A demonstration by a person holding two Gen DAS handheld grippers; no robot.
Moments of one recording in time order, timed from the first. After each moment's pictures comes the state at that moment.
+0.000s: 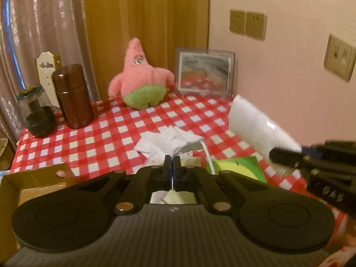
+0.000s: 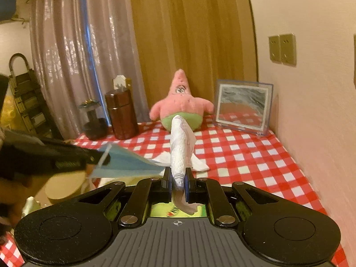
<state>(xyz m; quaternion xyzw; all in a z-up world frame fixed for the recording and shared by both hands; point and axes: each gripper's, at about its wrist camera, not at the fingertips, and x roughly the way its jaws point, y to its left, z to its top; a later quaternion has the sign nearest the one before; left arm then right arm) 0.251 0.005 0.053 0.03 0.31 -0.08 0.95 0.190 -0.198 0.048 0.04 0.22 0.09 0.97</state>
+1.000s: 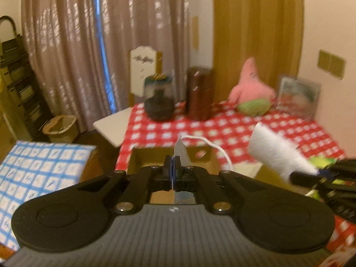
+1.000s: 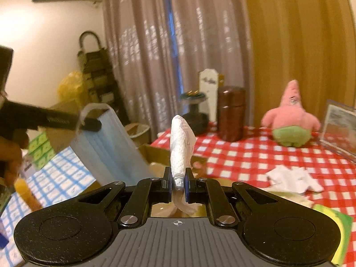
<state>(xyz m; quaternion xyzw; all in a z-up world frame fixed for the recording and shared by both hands) 0.136 0.234 0.086 -0.01 0.29 0.11 0.95 0.197 0.008 0.054 -0.02 0.23 0.28 0.93</state>
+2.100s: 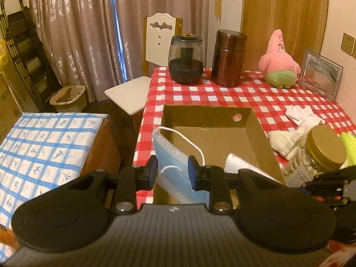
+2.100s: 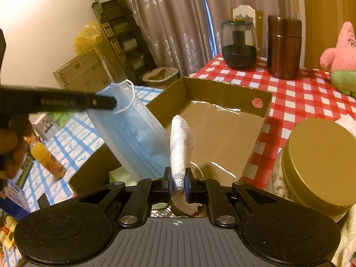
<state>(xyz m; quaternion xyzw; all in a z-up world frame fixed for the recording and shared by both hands) 0.140 0.306 0.034 -0.03 0.35 0.12 0.93 0.246 0.094 -0.031 -0.02 0.37 0.33 0.87</state>
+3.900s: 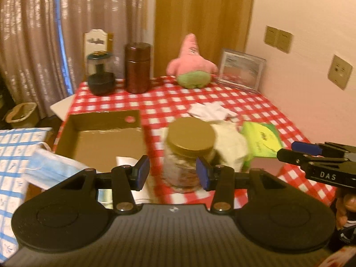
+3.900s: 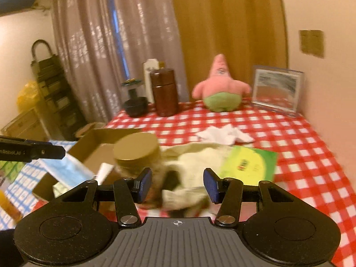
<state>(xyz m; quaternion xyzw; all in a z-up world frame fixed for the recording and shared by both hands) 0.096 0.112 0.068 -0.02 0.33 -0.02 0.94 0.117 -0.128 0.034 0.04 0.25 0.13 0.96</state>
